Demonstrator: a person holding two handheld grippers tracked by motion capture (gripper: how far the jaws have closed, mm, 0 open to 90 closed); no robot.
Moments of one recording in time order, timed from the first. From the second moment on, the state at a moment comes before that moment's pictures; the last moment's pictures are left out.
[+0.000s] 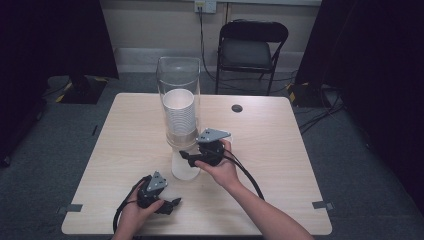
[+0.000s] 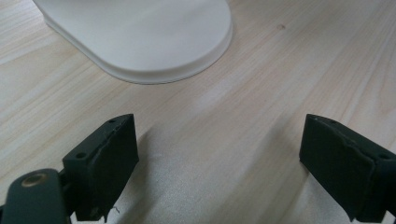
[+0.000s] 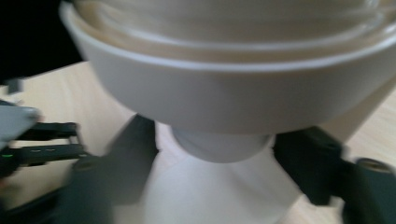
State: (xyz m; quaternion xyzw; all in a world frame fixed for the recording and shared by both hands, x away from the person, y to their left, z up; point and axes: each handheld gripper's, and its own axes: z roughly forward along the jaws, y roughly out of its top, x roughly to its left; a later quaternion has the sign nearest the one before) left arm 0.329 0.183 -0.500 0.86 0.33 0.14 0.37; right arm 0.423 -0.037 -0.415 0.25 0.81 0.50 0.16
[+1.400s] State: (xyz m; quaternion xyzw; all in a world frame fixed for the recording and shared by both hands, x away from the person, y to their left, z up) left arm 0.329 0.183 -0.501 0.86 0.32 0.14 0.37; right arm 0.422 -0.021 -0.488 0.27 0.82 0.48 0.13
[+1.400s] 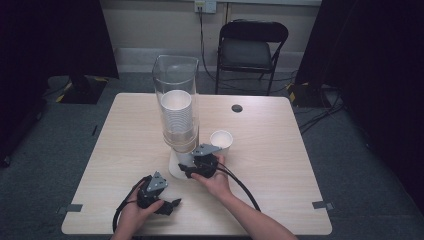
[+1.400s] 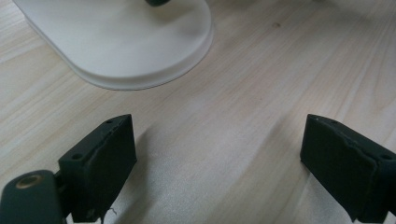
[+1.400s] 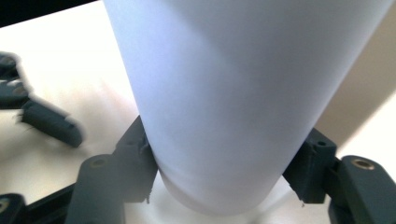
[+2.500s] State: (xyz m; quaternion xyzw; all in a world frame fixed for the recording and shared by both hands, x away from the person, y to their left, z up) left arm 0.333 0.170 -0.500 0.84 0.37 0.16 0.36; right arm 0.386 -0.097 -0.495 0.21 0.88 0.41 0.12
